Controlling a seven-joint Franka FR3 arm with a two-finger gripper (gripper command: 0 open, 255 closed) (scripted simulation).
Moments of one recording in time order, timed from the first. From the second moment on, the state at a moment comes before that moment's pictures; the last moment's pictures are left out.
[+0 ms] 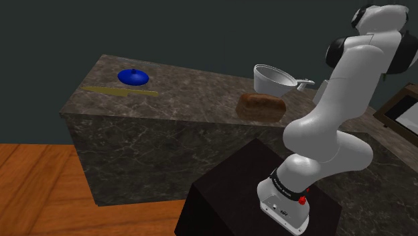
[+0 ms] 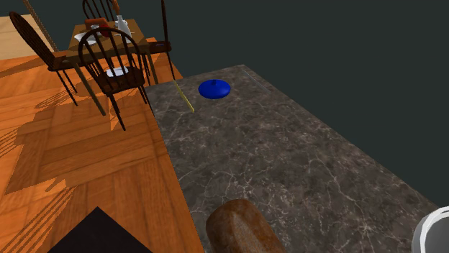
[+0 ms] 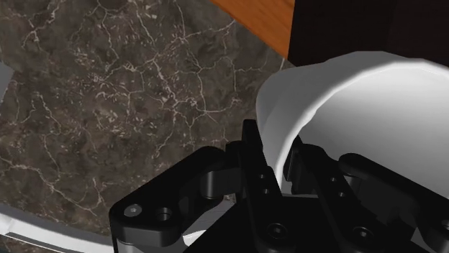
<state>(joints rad) -0.94 0.53 -0.73 -1.05 0.29 1.34 -1.57</state>
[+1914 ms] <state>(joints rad) -0.83 0.49 -0.73 -1.53 0.28 1.76 -1.58</state>
